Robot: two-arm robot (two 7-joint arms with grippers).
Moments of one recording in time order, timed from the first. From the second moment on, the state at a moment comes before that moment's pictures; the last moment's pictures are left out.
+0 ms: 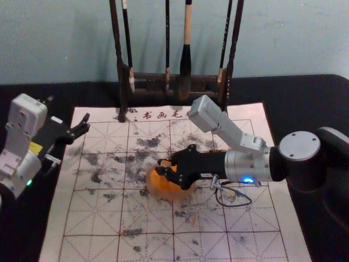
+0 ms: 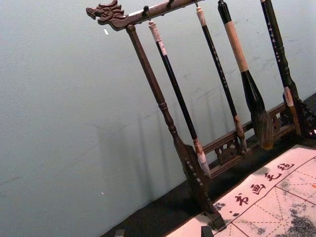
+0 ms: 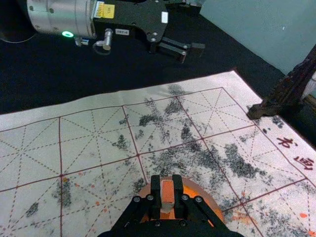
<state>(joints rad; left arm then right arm) -0.20 0.60 0.45 -1.41 -0.25 -0.12 0.03 0.50 0.44 -0.74 -1.34 0.31 0.23 0.70</state>
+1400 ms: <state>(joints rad) -0.20 0.60 0.45 -1.41 -0.25 -0.12 0.03 0.49 0.47 -0.69 -1.34 0.30 0.26 0.66</state>
